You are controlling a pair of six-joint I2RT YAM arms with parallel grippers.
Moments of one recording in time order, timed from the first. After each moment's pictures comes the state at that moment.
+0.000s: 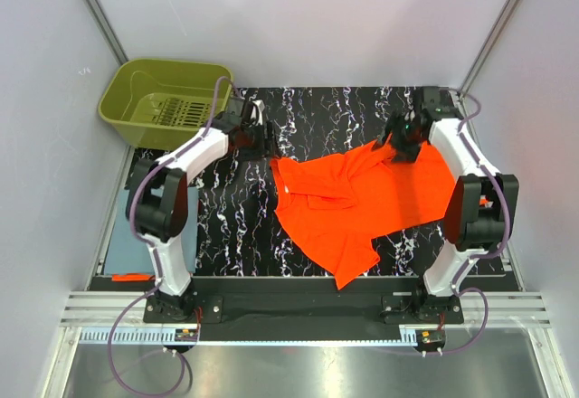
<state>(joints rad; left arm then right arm) -0.35 1.87 1.44 -0.48 0.26 -0.41 0.03 1.76 1.45 -0.79 -0.27 0.50</state>
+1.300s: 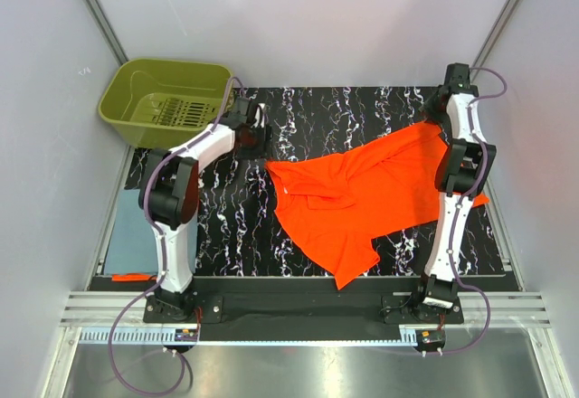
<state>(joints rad) -0.34 2.05 1.55 -0.51 0.14 -0.28 -0.21 2.58 2.43 -0.78 -0.05 0.55</state>
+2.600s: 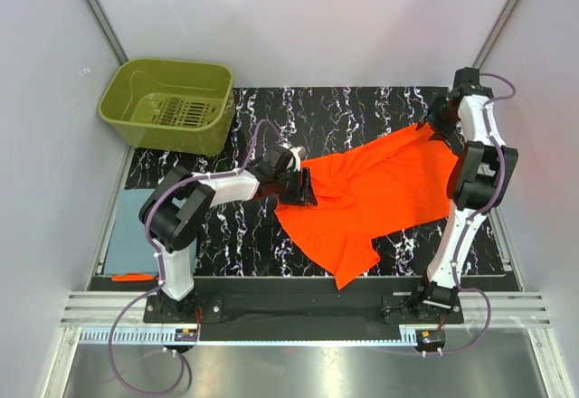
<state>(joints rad) -0.65 1.87 1.07 -0.07 0.38 -0.60 -0.23 2.22 2.01 -0.88 -0.15 0.41</state>
